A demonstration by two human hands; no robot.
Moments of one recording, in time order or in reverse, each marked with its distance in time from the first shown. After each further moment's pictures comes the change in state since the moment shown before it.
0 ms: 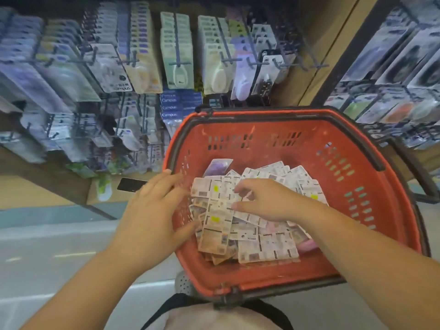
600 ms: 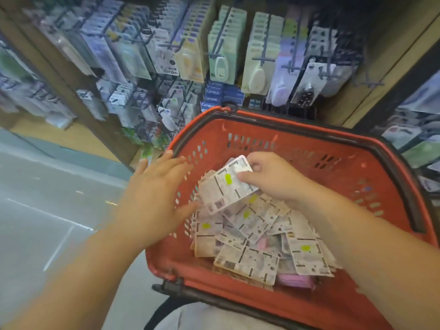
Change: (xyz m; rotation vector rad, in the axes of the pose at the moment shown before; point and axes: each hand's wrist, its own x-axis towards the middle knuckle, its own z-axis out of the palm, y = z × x) left_hand 0.012 0.071 0.005 0.174 0.116 -0.365; right_hand 0.049 0.025 -0.052 0.363 -0.043 -0.316
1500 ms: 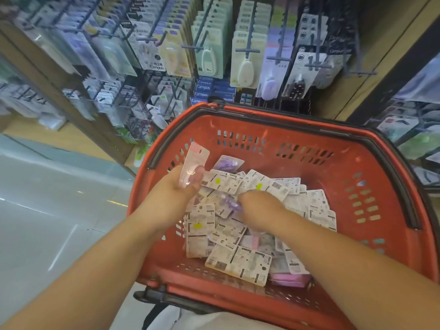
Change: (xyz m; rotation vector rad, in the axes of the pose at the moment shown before) left_hand 0.026 0.039 0.028 -1.028 -0.241 -0.591; right_hand 0.007 0.073 0.047 -0.797 -0.172 0.140
